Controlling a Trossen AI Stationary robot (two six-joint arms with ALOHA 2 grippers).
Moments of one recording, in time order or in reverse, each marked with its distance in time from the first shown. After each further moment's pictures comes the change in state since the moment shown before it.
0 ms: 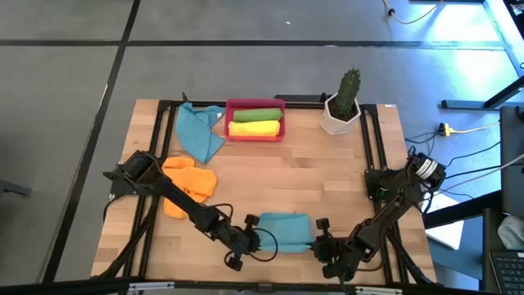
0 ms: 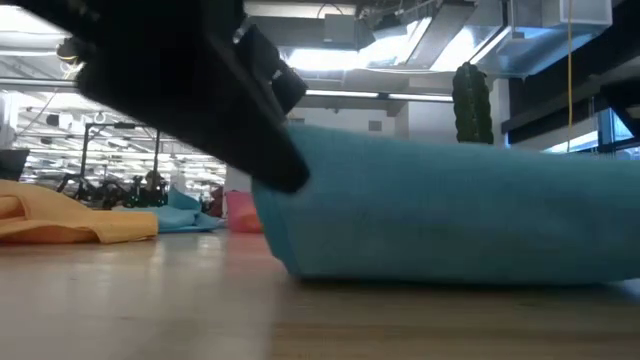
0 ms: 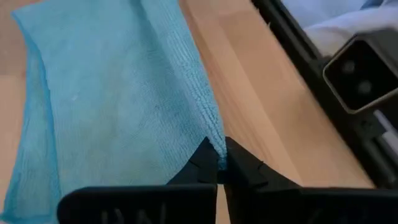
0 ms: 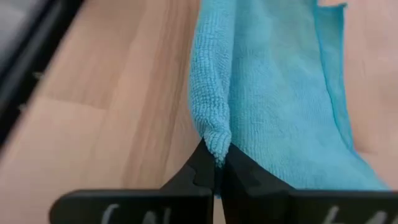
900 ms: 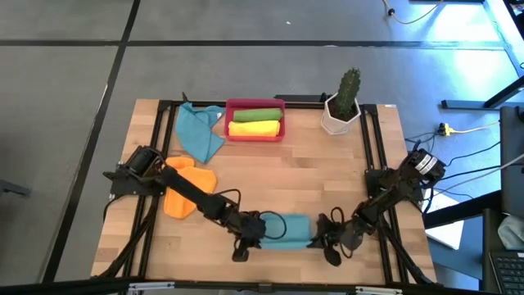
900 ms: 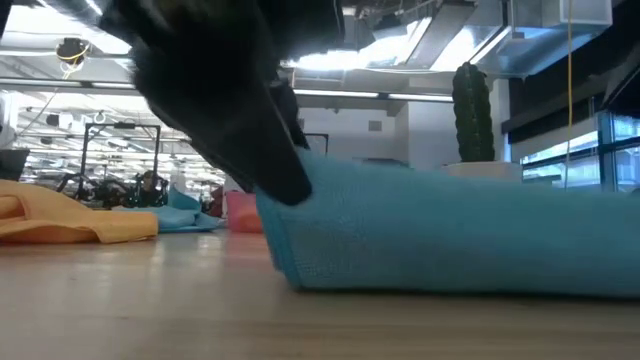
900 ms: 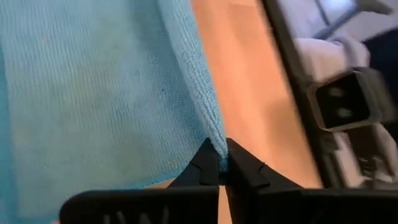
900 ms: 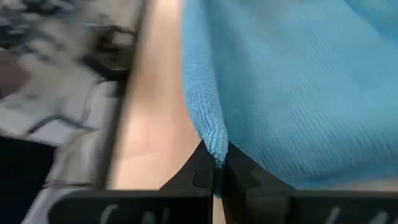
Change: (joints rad) left arm 0.121 0.002 0.002 -0.040 0.310 -0.244; right arm -0.086 -0.026 -0.438 0.859 -0.198 0.355
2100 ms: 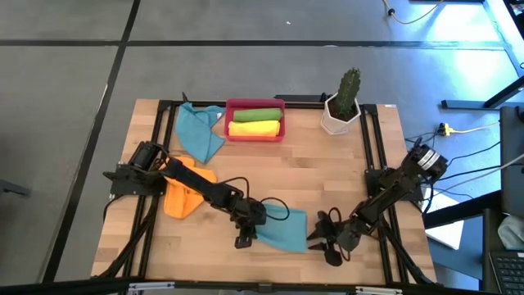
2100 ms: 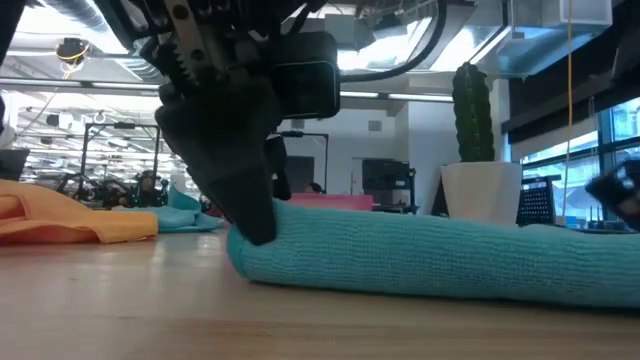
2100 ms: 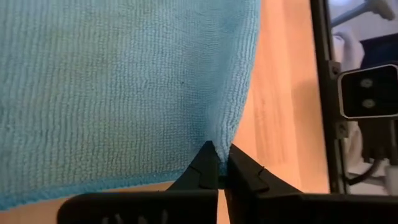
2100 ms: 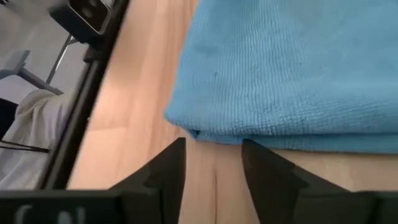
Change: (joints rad) left arm 0.123 0.007 -0.004 -0.112 0.176 -0.074; right arm -0.031 -0.068 0.050 -0.188 -0.036 -0.185
